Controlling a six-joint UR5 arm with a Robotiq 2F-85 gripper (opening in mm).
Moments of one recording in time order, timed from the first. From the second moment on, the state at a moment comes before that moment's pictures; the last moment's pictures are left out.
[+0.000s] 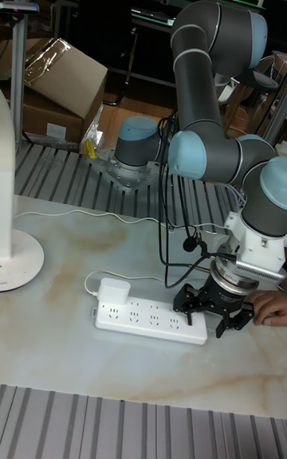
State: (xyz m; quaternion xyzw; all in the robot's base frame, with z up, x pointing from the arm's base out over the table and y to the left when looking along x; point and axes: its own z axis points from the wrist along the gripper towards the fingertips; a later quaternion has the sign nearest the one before) arm 0.619 0.187 0.009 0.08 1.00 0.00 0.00
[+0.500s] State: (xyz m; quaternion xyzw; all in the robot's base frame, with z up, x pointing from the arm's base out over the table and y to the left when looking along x) arm 0.615 0.185 0.013 0.07 1.00 0.01 0.00
